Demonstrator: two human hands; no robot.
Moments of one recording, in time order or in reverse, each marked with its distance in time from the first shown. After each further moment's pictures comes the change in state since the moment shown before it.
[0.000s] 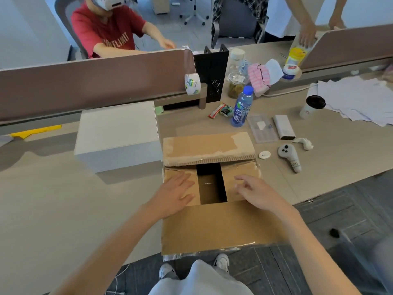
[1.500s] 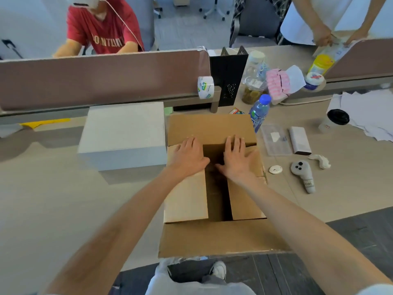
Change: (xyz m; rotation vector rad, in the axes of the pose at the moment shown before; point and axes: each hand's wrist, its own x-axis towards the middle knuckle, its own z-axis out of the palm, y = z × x) left_hand 0.122 0.002 -0.061 -0.129 0.253 -0.301; right_hand 0.158 -0.058 0.000 -0.547 0.258 0.038
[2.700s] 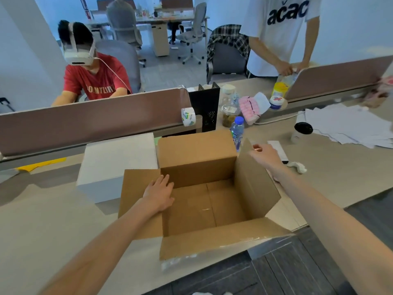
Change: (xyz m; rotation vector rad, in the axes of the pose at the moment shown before) left_hand -0.057 -0.054 -0.010 0.531 -0.295 0.055; right_hand -0.035 0.111 -0.088 0.733 0.203 0.231
